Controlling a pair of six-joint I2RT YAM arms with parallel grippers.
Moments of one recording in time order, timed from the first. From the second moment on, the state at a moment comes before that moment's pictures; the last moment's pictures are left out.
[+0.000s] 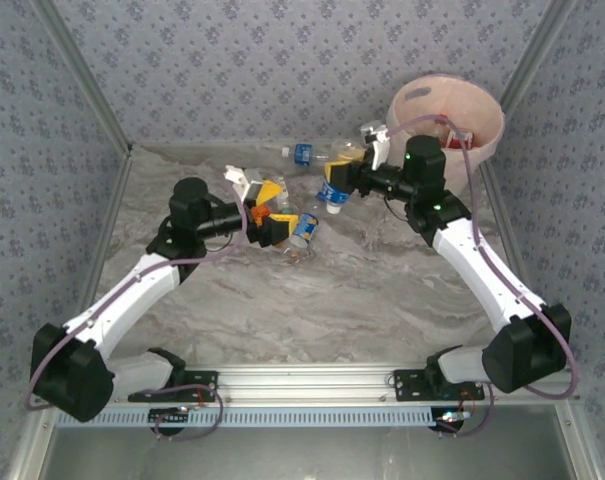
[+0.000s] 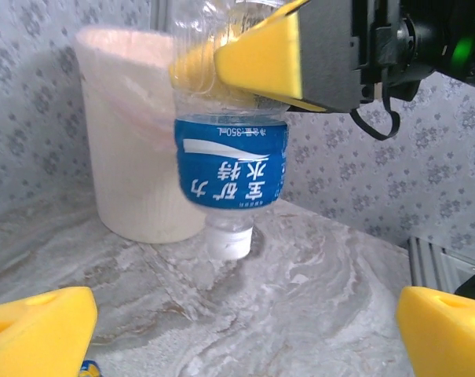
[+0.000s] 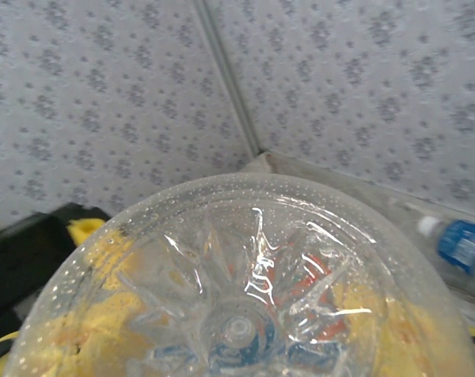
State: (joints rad) left arm -0.48 1.17 0.90 0.19 0.72 -0.14; right arm 0.35 1.33 1.23 -0.08 -0.60 0.21
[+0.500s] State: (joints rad) left arm -0.48 1.03 0.84 0.03 0.05 -0.12; right arm 0.13 1.32 1.50 -0.30 -0.31 0.15
